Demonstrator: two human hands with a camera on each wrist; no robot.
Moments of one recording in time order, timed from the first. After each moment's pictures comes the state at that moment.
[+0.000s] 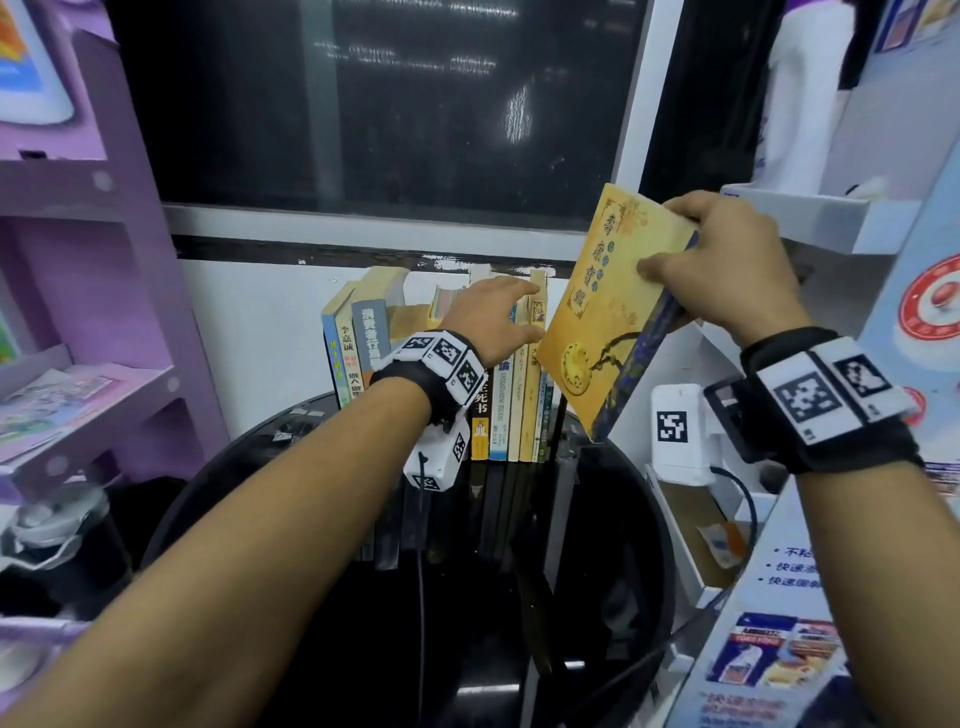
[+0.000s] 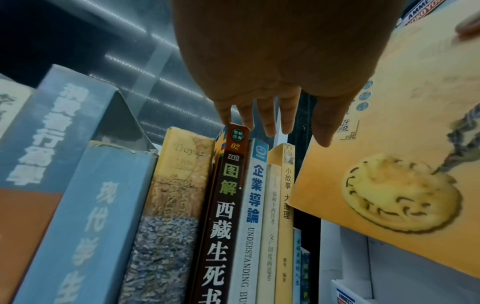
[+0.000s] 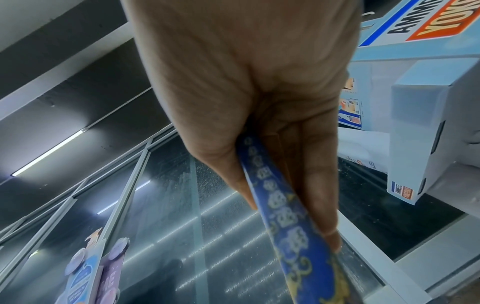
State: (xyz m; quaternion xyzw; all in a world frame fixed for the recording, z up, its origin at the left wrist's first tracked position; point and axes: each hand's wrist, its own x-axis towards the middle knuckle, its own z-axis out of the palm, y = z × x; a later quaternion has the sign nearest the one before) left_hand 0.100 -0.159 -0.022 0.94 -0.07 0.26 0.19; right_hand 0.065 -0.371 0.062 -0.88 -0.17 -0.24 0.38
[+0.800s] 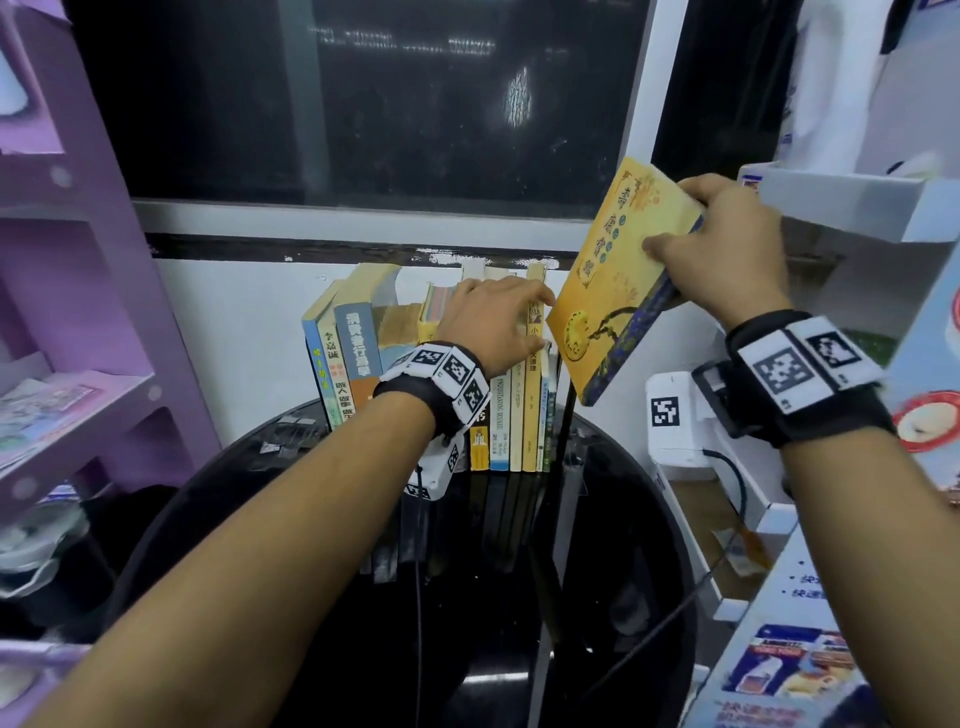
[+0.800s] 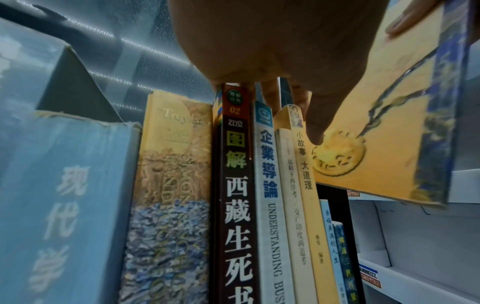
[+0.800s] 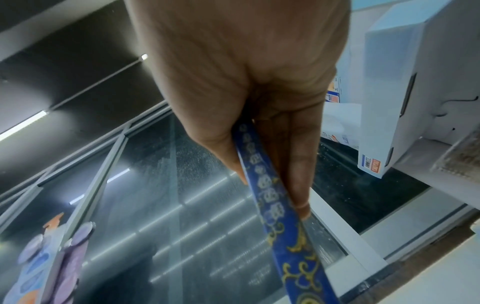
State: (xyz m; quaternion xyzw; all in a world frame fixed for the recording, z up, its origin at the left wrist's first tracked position) left_hand 0.134 -0.155 -0.034 0.95 -0.09 0.30 0.09; right_hand 0.122 -0.358 0.054 -0.86 -0.13 -0.30 0.39
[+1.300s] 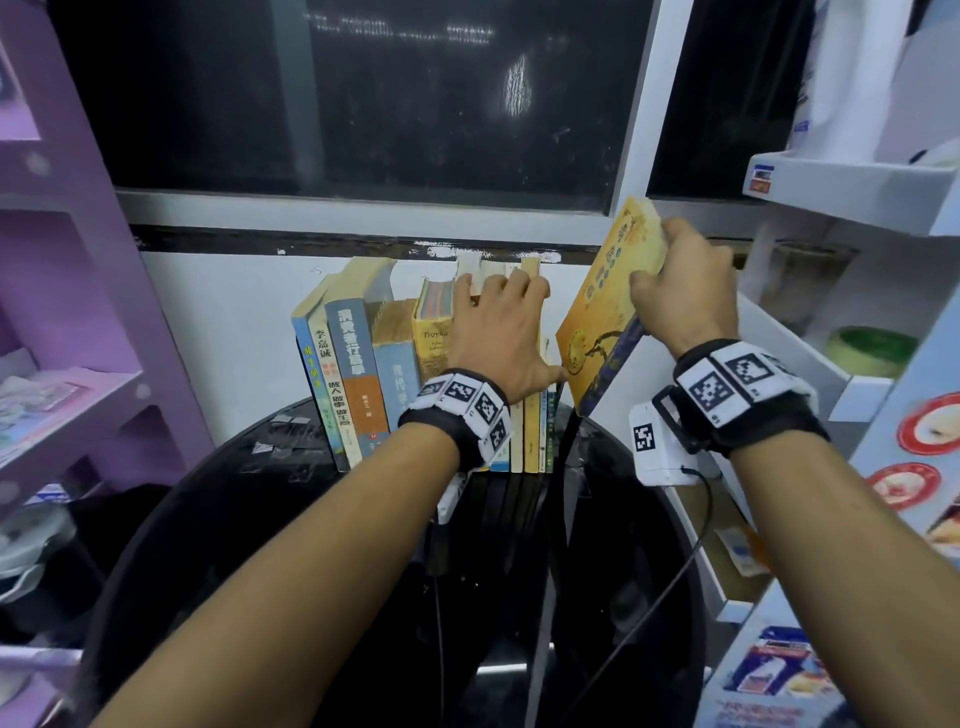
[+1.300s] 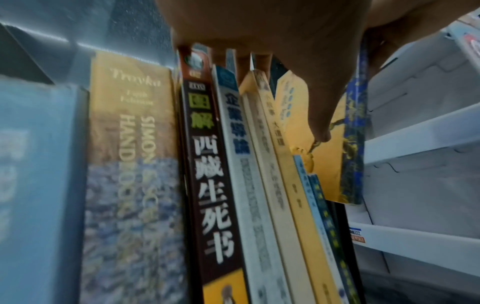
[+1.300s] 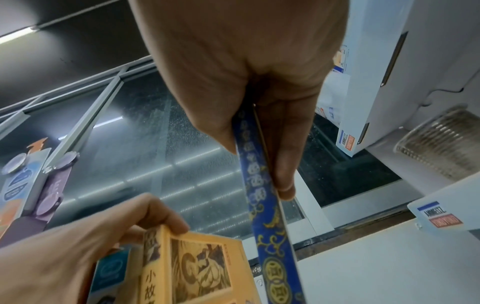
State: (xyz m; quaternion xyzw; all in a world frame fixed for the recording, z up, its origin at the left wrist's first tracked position) left_hand 0.134 -0.176 -0.053 0.94 -0.01 0.33 -0.02; right_hand 0.154 -0.335 0.012 -0.89 -0.09 -0.31 0.32
